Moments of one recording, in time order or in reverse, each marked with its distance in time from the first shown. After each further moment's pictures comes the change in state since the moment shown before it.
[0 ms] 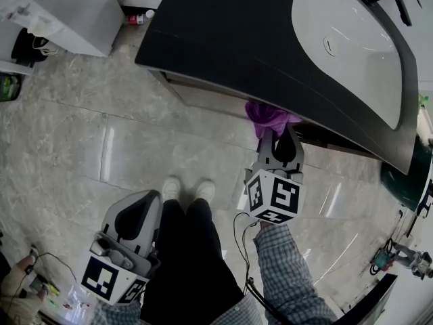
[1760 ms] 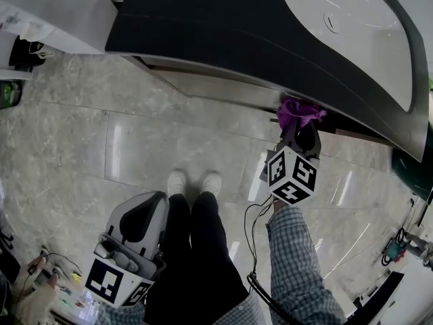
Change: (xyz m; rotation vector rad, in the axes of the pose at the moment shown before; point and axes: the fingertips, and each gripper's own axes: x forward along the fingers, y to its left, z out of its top) left arm 0.015 -0.020 -0.027 0.017 0.060 -0.032; right arm 0.005 -0.091 -0.064 0.089 0.069 -0.231
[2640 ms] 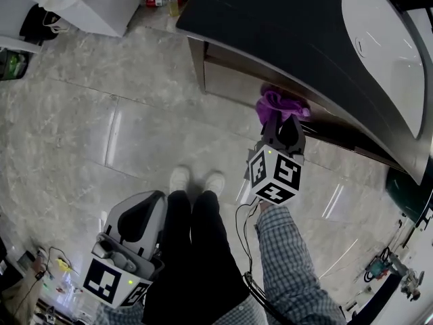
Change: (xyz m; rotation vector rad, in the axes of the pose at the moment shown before) left arm -0.042 0.047 -0.012 -0.064 -0.054 0.095; right arm 0.003 0.132 -0.008 -0.051 0.004 0.211
